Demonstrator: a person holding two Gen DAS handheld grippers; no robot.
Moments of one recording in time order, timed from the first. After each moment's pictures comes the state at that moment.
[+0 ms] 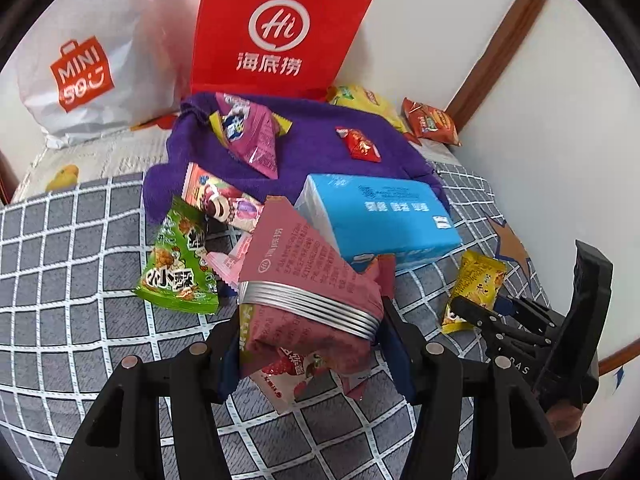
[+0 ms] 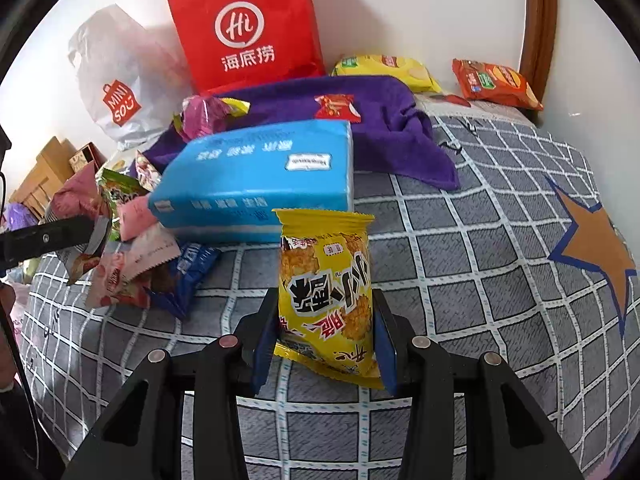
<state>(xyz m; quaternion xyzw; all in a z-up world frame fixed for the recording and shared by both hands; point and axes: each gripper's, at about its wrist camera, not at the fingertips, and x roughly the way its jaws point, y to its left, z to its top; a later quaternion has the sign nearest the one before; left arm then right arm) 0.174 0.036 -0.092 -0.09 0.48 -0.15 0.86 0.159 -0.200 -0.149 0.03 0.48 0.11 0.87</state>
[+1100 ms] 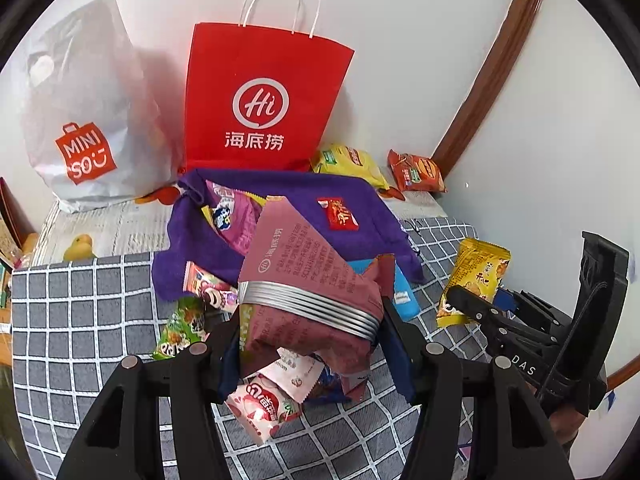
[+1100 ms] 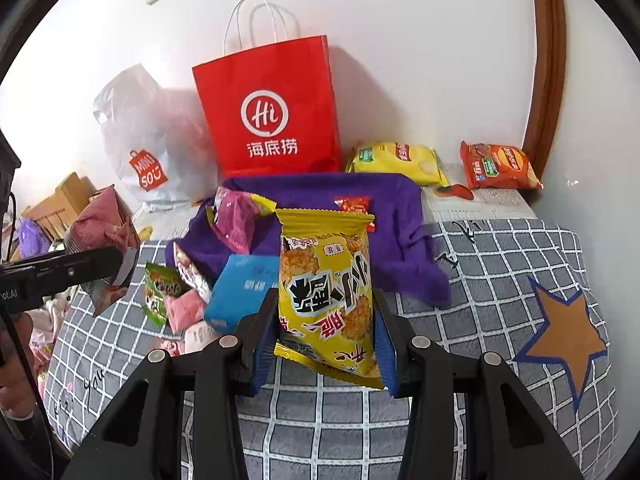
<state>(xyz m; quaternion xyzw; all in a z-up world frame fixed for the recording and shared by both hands) 0.190 0.024 -0.016 -0.09 0.43 -0.14 0.89 0.190 -0.198 -0.055 0.03 0.41 0.13 0.90</state>
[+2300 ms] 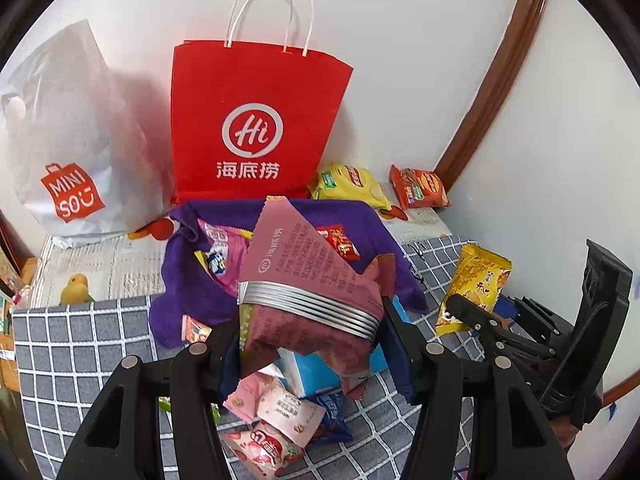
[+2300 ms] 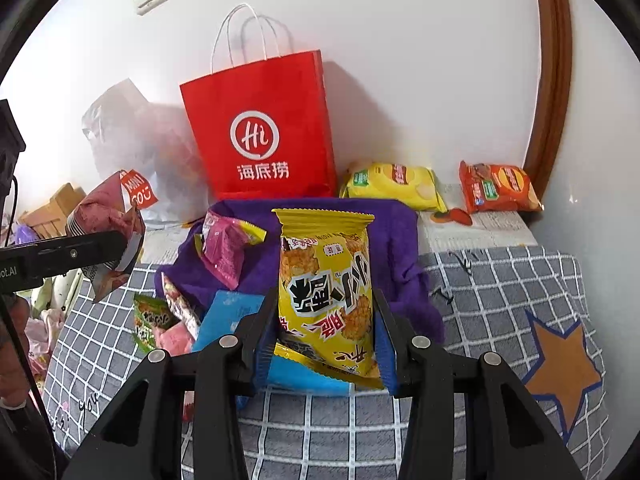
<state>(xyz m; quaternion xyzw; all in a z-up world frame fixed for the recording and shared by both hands) 0.233 0.019 -0.001 -0.08 0.42 -0.14 0.89 0.225 -0.200 -0.043 0.03 0.39 0.12 0.91</state>
